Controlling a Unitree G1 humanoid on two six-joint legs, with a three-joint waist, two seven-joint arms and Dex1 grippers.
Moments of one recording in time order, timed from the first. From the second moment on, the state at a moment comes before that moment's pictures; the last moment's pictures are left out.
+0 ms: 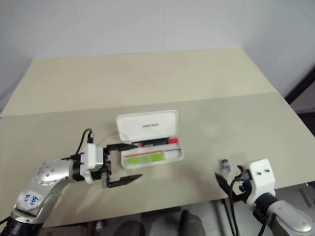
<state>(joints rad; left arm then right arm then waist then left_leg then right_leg) -0.05 0.66 -0.01 -0.46 -0.43 0.19 -0.94 0.44 -0.46 -0.44 -0.85 0.50 0.86 0.39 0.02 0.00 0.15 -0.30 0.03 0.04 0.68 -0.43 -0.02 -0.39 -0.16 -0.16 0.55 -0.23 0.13</state>
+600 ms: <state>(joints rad) -0.11 0.69 0.03 -0.46 -0.45 0.24 -0.96 0.36 -0.30 -0.29 -0.60 0.36 0.64 0.27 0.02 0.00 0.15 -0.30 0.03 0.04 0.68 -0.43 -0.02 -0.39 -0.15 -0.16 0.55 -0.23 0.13</state>
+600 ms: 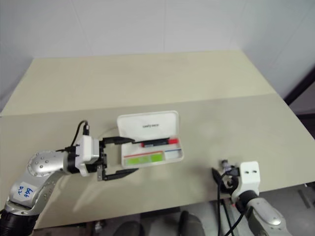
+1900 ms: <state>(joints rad) 0.07 0.73 0.15 -0.42 -0.41 0.11 -0.96 -0.54 -0.66 0.21 0.17 0.29 0.01 1.43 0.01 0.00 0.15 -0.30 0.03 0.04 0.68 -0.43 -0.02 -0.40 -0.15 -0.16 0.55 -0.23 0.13</state>
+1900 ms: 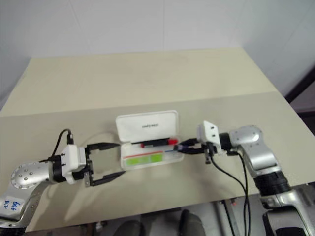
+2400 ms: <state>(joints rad) 0.10 0.72 0.16 -0.45 -0.40 0.11 -0.92 -0.70 -0.54 0.31 0.48 0.13 -0.27 1.47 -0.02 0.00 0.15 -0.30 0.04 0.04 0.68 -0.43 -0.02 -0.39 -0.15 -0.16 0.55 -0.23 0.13</state>
